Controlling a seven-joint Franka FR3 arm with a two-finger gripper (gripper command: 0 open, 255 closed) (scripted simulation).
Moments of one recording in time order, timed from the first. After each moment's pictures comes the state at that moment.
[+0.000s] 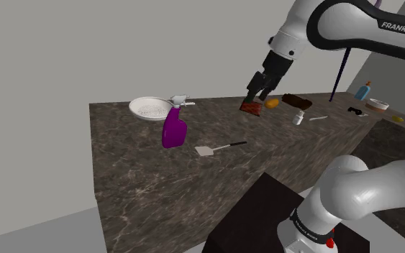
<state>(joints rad) -0.01 -0.79 0.06 -2.33 0.08 1.71 0.12</state>
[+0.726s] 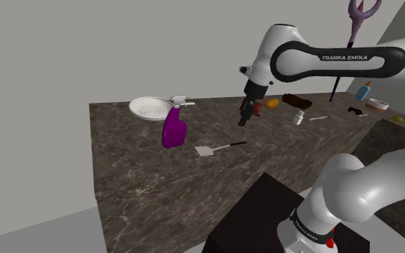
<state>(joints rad) 0.12 -0.63 -0.11 -2.47 -0.04 1.91 -0.45</state>
